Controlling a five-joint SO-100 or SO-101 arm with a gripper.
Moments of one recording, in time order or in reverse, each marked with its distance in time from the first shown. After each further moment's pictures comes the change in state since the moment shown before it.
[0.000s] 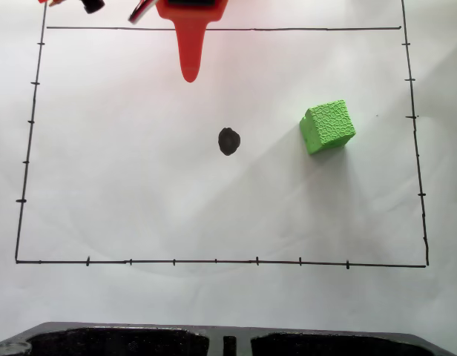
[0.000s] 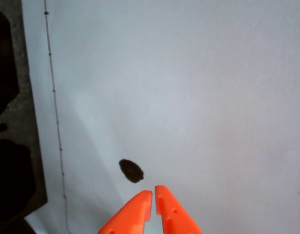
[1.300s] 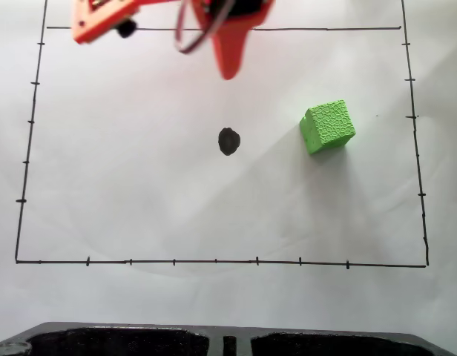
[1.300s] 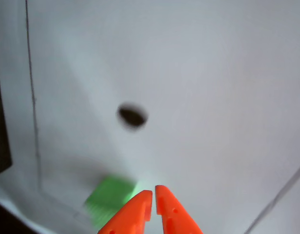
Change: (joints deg) arm -15.5 -39.6 -27.6 2.0 8.3
